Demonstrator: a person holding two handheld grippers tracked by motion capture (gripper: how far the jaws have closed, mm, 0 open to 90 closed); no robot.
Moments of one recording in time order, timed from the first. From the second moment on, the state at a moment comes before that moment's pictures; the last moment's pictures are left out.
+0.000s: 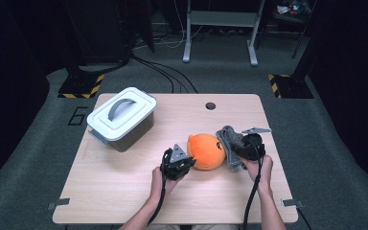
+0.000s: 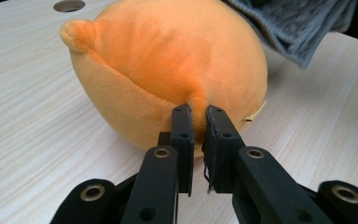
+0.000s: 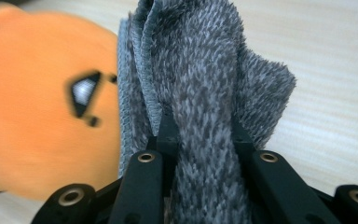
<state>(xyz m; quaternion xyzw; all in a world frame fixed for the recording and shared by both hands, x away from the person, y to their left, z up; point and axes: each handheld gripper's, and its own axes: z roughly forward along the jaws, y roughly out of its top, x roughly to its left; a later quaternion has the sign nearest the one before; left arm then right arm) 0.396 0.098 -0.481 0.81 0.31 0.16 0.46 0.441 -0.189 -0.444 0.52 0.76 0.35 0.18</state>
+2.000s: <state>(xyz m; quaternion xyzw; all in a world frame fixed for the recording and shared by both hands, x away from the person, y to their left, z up) 0.405 0.094 -0.475 0.80 0.34 0.14 0.47 0.442 -0.181 -0.471 0.53 0.76 0.33 0.16</state>
